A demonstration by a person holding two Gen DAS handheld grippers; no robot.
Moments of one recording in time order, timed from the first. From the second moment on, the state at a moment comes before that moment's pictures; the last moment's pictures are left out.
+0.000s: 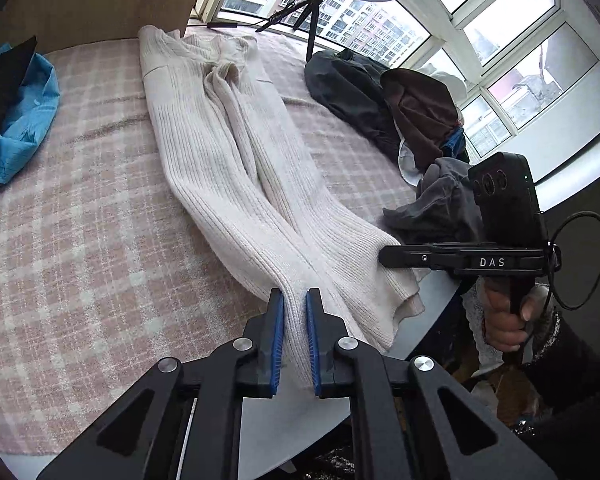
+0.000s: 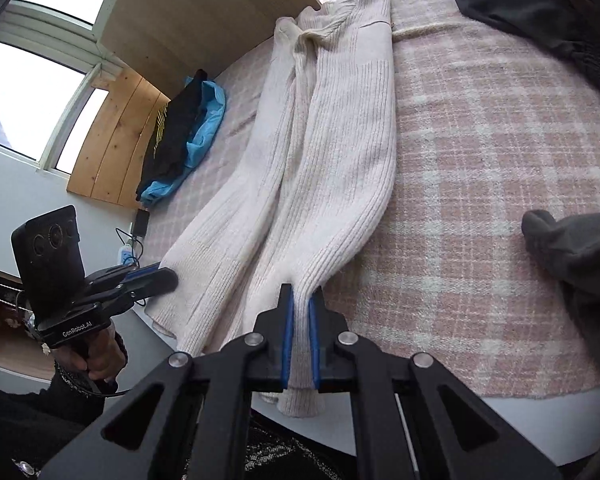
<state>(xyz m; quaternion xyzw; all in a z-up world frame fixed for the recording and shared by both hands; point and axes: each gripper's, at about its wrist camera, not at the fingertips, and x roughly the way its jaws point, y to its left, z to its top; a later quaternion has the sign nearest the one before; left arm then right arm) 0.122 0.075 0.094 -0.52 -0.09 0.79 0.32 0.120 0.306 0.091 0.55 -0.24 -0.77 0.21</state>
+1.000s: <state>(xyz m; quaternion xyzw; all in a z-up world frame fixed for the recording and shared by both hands) -0.230 0.052 0.078 -0.51 -0.08 0.82 0.25 -0.239 0.378 0.066 0.55 -0.36 -0.75 0.10</state>
